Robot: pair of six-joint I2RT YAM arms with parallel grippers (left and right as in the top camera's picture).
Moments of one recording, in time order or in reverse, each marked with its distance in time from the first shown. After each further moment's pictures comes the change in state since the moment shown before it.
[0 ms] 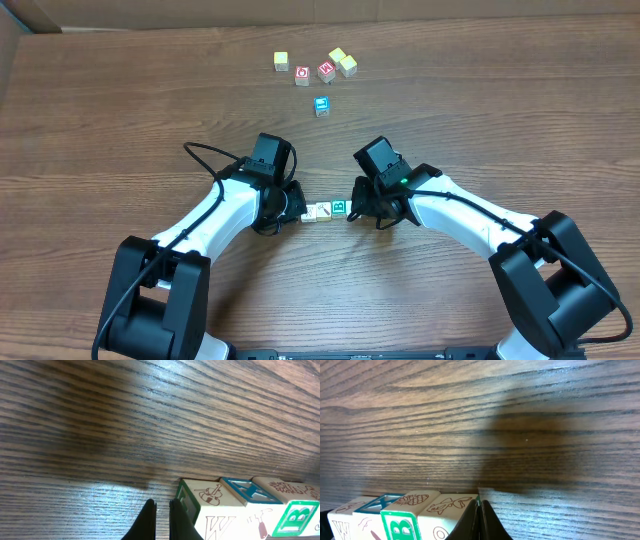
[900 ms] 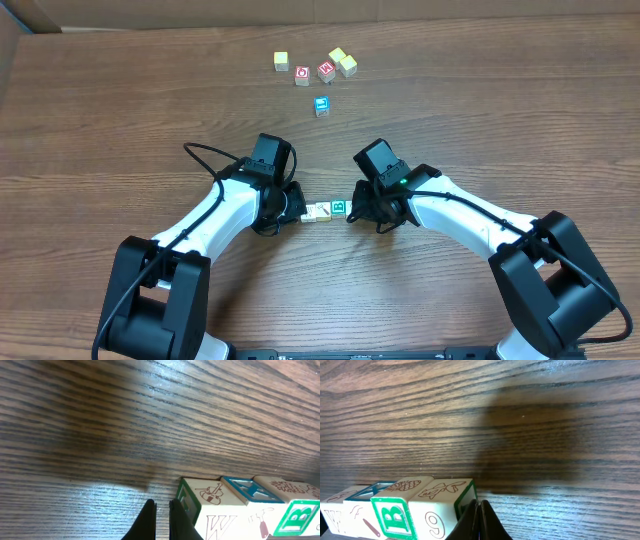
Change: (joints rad) left arm 0.000 0.000 -0.001 -0.003 -0.001 0.000; right arm 0.003 0.000 0.000 -0.042 -0.032 0.026
